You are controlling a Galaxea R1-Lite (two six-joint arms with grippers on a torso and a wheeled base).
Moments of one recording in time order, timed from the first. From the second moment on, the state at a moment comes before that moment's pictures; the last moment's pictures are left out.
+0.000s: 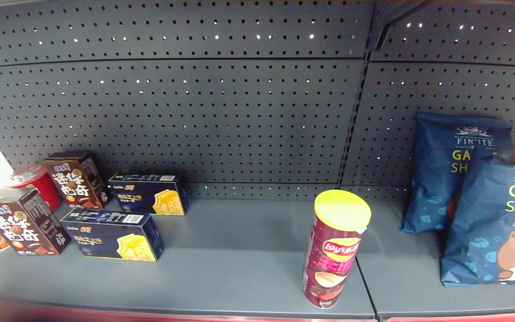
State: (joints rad) left arm -0.33 0.25 -0.53 0.19 -0.09 -0.09; right arm 0.00 0.00 -0.03 0.01 -0.12 -0.01
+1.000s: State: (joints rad) left arm -0.55 0.92 -0.68 -0.05 -0.28 -0.10; right arm 0.00 0.00 -0.03 0.01 -0.12 -0.01
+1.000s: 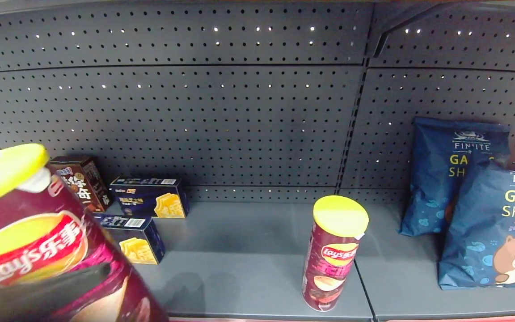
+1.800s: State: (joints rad) left arm -0.34 1.75 -0.90 -0.69 -0.70 0.12; right arm 0.00 0.00 -0.03 0.01 -0.12 -0.01
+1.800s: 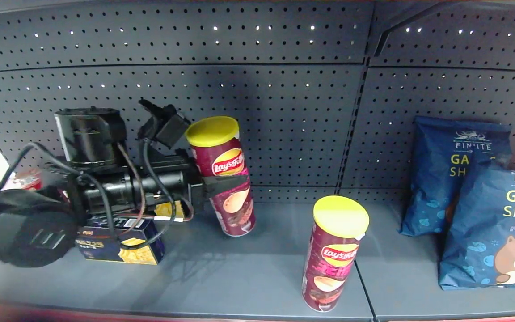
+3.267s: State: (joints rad) left arm -0.48 2.31 -1.54 -0.51 -0.75 0.17; right arm 0.00 0.00 -0.03 0.01 -0.12 -0.01
